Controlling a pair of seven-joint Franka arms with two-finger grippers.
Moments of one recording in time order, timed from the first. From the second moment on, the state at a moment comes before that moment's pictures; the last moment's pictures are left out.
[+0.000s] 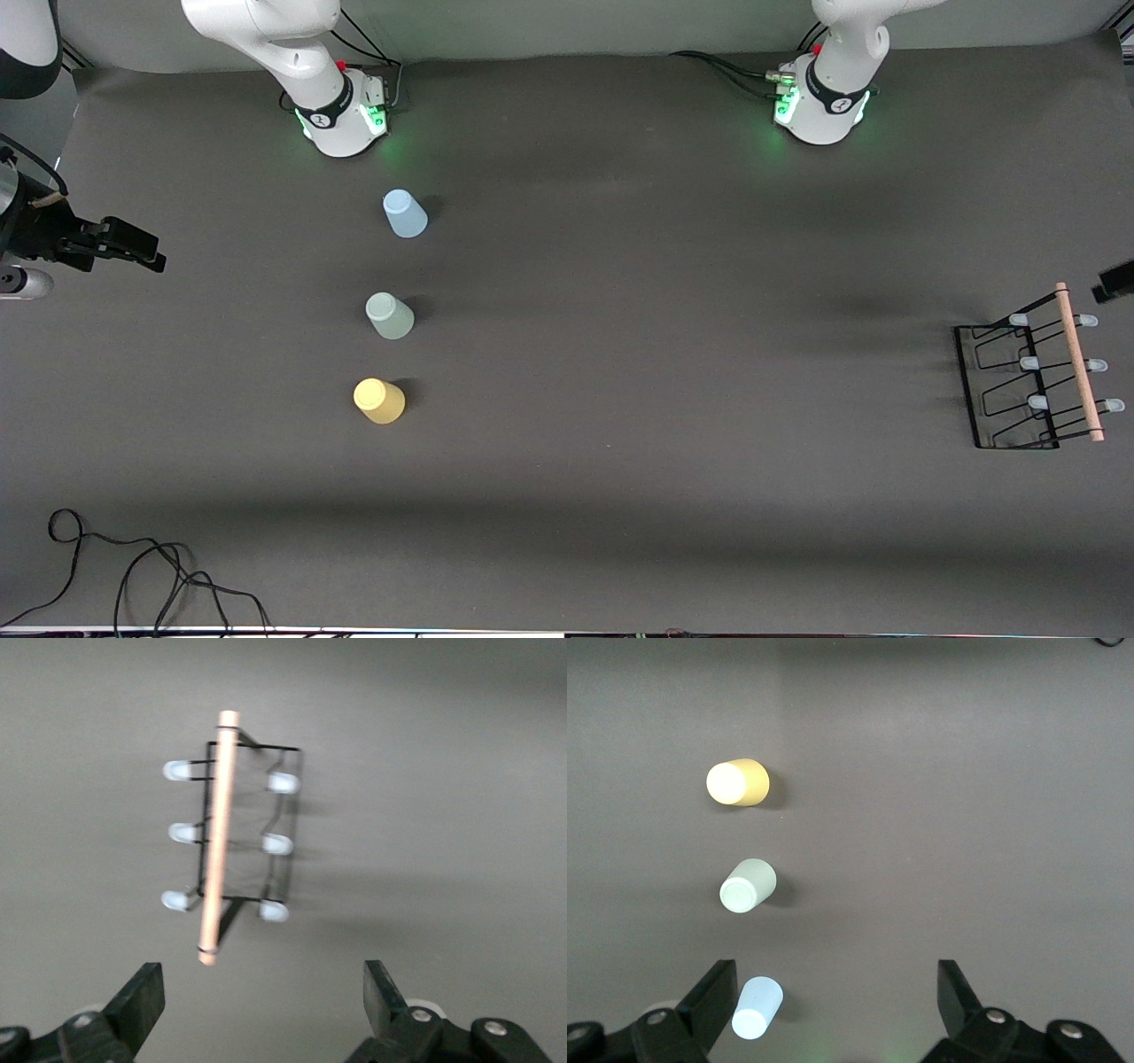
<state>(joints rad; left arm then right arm) 0.28 0.15 0.02 -1.65 0.05 1.79 0.21 0.03 -0.01 -0.06 -1.65 -0.01 1.57 0.01</state>
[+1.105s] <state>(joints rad) 0.35 0.39 0.02 -1.79 0.10 2.08 0.33 0.03 -0.01 -0.06 -1.65 -0.01 1.57 0.01</state>
